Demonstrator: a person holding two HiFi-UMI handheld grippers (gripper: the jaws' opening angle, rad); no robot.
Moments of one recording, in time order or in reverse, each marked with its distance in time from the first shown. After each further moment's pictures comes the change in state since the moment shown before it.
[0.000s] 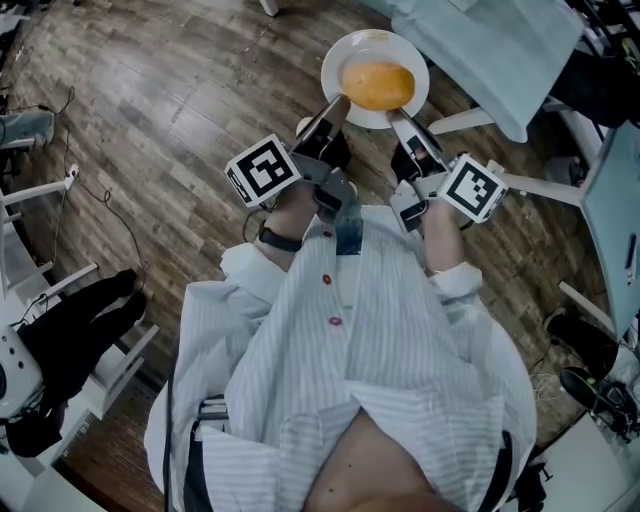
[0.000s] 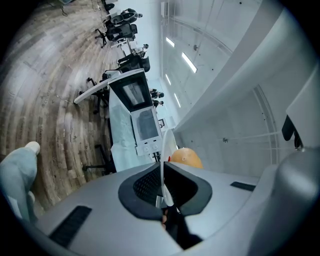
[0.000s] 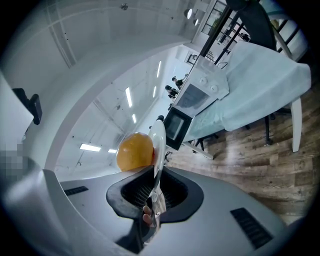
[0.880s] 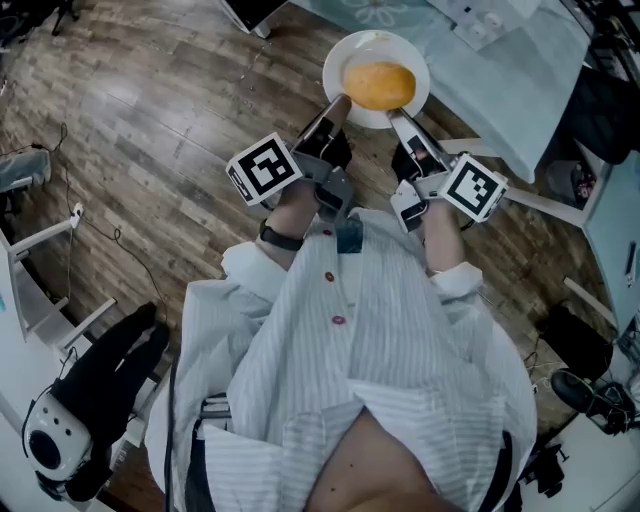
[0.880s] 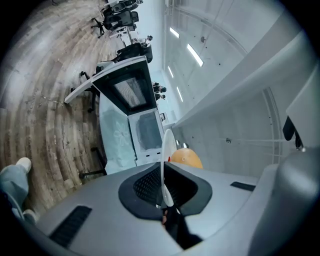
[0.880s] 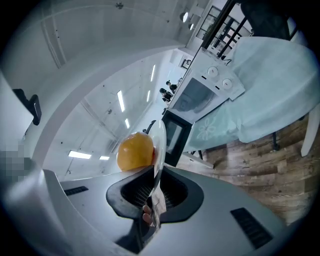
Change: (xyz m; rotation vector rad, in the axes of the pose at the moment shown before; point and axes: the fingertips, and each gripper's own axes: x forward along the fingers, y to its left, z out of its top) left arm 0.094 0.036 0.121 -0.018 0.096 -0.014; right arm 0.130 -0.027 0.070 0.021 -0.066 -0.064
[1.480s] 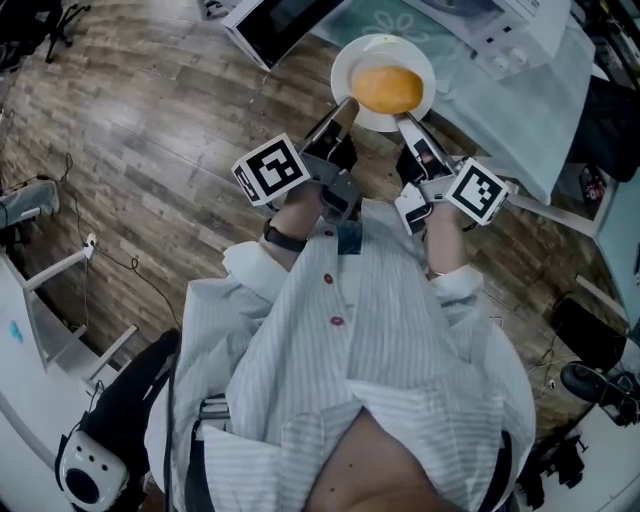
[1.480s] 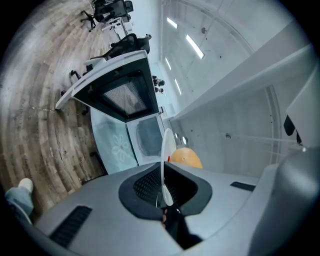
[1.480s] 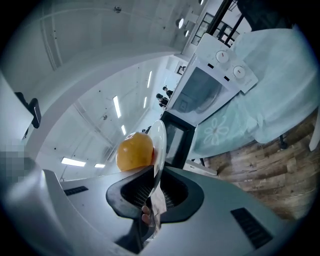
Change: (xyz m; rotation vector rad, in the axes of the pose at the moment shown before) left arm 0.057 0.028 0.116 0.026 0.099 -0.013; right arm 0.119 -0.010 0.041 0.033 -0.079 -0.055
